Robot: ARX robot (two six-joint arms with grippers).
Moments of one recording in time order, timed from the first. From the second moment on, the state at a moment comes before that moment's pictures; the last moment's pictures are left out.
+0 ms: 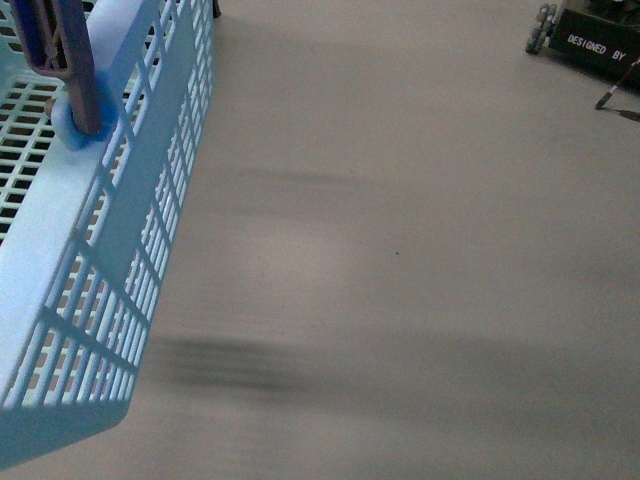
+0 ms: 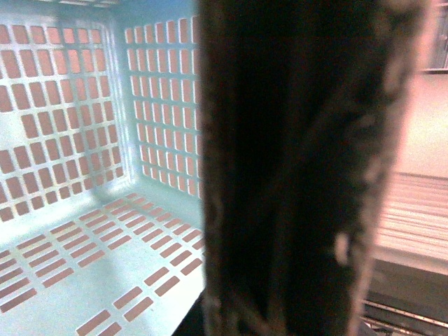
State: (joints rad) left arm -0.23 1.02 0.89 -0.23 -0.34 -1.56; right arm -0.21 1.45 0.65 0.44 -0.23 -0.13
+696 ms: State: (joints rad) left arm -0.23 1.02 0.89 -0.23 -0.33 -1.55; right arm -0.21 1.45 0.65 0.44 -0.23 -0.13
